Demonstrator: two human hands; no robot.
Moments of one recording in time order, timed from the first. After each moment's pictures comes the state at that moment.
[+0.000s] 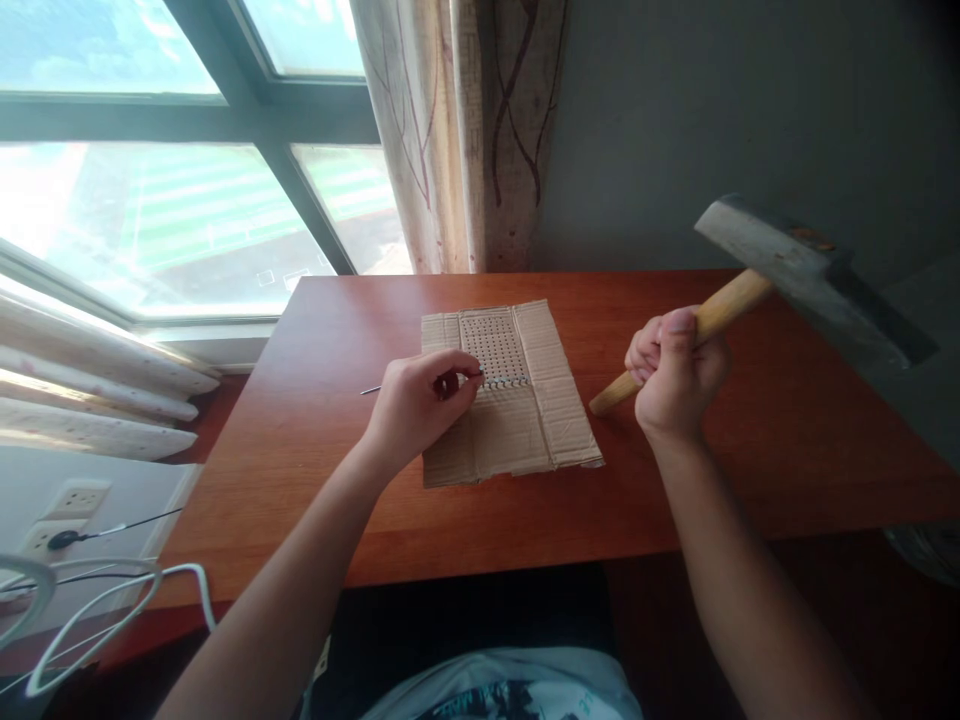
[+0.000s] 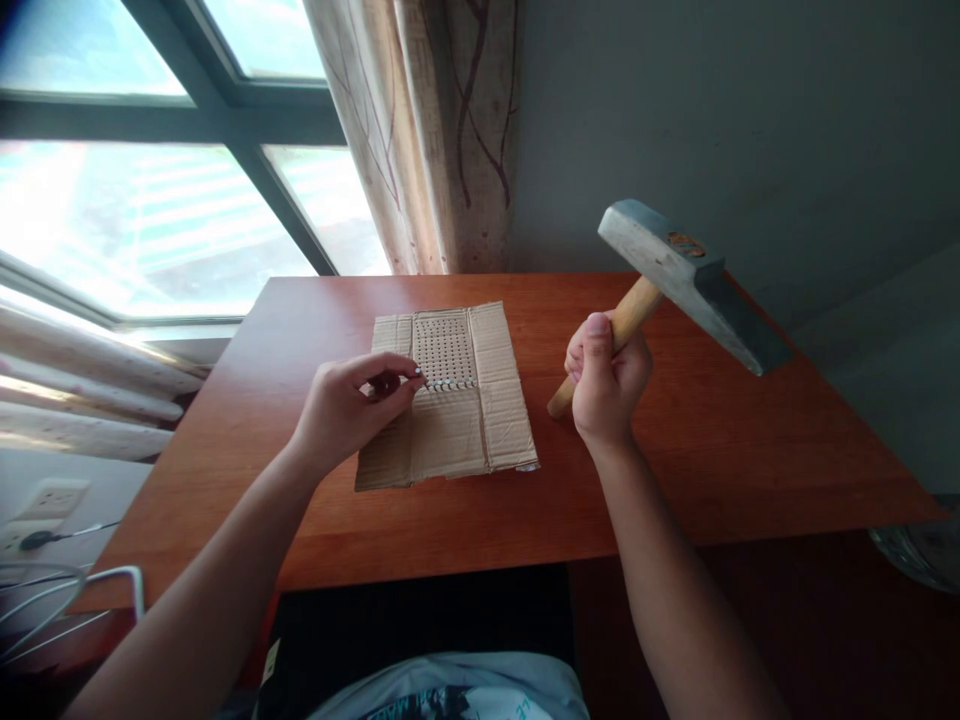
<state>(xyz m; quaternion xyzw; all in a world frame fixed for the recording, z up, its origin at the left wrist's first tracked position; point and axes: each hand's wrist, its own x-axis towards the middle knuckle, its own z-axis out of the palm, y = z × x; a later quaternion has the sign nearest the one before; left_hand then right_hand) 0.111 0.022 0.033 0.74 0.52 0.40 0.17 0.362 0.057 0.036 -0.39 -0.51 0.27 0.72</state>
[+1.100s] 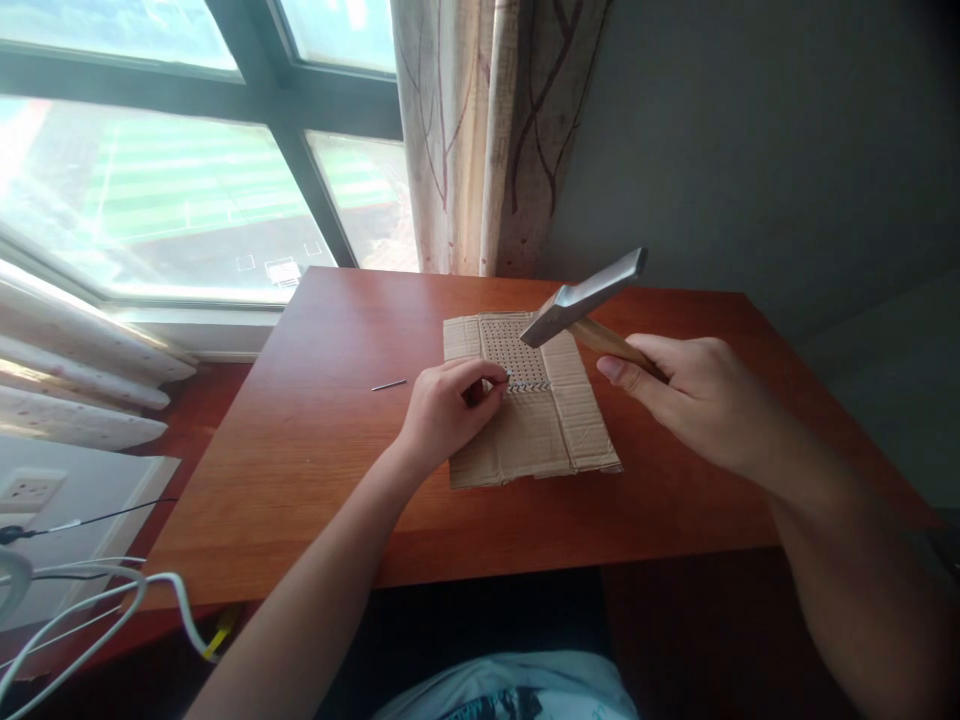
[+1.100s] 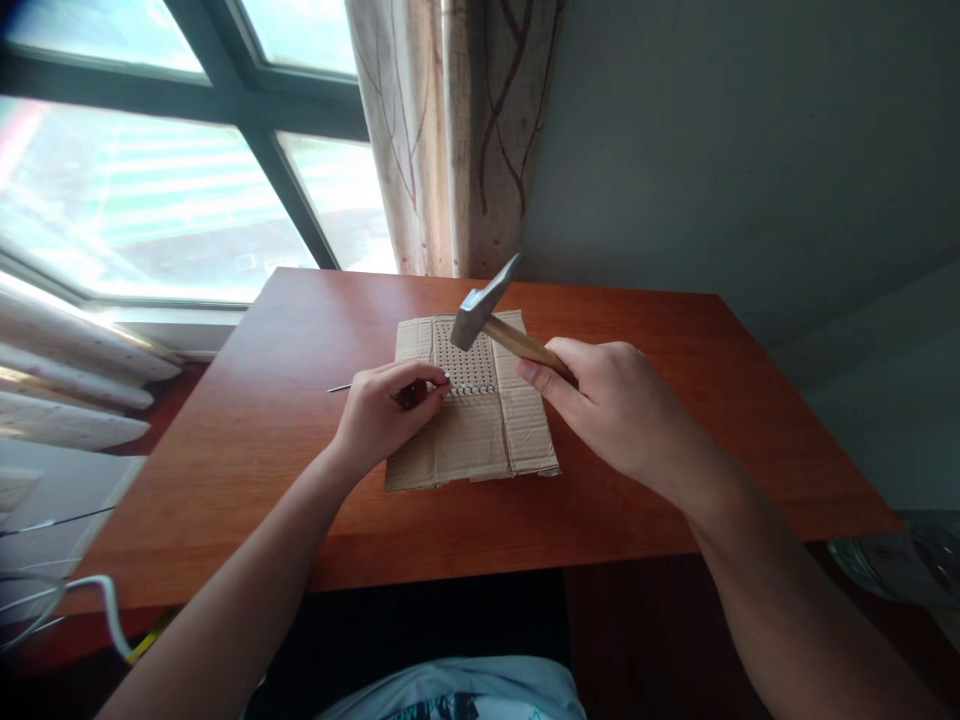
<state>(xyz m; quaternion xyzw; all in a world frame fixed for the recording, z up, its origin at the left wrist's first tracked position) 0.115 0.023 0.011 0.74 0.48 0.44 0.16 0.362 0.028 0.116 -0.47 -0.83 0.15 0.25</state>
